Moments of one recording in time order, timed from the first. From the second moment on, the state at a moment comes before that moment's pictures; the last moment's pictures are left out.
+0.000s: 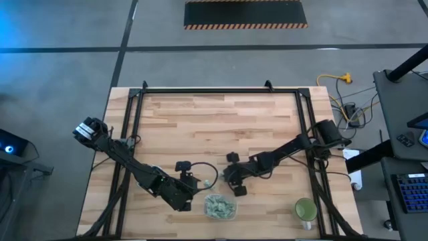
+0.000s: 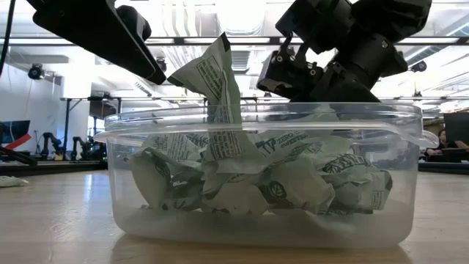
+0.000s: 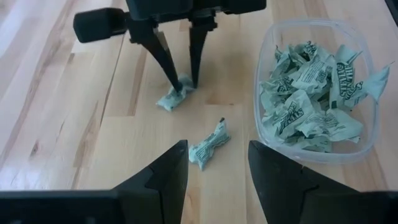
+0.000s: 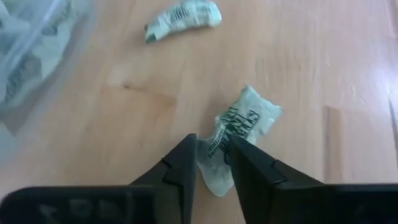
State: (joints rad) left arm -0.61 1.58 1.02 -0.32 -0.54 -0.44; right arm 0.28 1.91 0.93 0.09 0.09 0.08
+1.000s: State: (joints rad) left arm -0.61 1.58 1.02 -0.32 -0.54 -0.44; right arm 0.43 1.67 0.93 0.07 -0.03 0.00
